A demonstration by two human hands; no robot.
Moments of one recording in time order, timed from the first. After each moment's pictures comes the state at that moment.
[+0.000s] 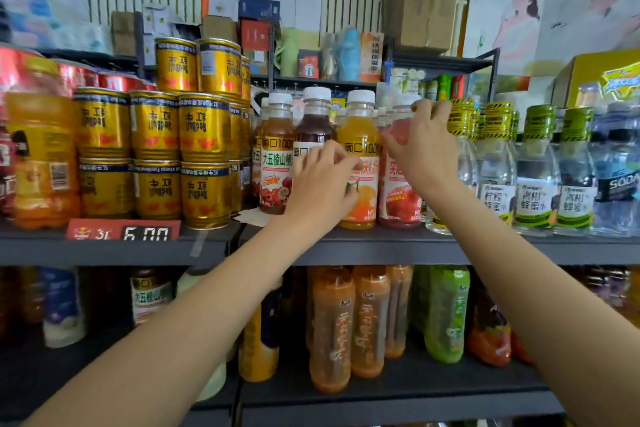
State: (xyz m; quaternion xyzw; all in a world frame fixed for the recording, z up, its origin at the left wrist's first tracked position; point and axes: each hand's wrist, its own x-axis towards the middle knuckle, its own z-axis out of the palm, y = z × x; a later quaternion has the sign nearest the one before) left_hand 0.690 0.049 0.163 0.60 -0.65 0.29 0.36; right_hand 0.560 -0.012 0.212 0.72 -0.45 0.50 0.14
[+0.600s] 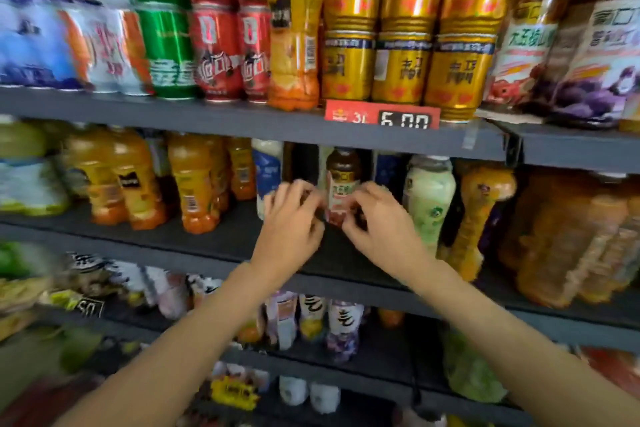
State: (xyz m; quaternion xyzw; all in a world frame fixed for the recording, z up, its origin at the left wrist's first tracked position) left_hand 0.950 0.244 -0.032 0.73 -0.56 0.26 0.30; right_hand 0.821 0.147 -0.013 0.92 -0.17 0.36 -0.05
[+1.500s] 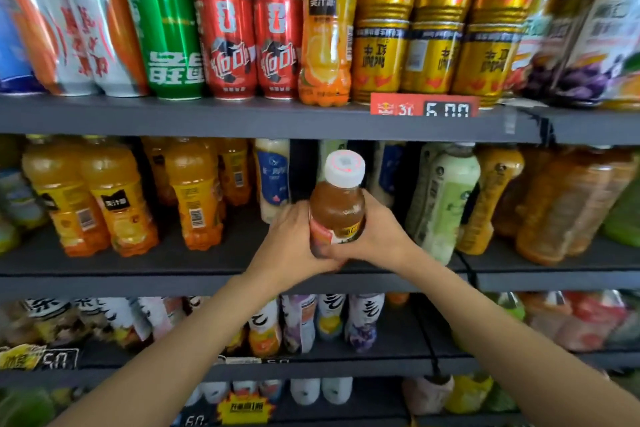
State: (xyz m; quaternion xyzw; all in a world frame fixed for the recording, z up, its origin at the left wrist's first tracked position) left_hand 1.019 0.275 -0.049 0.68 -0.65 0.02 0.35; right_hand 0.878 0.199 -0.021 0.83 -0.28 0.33 -0.36
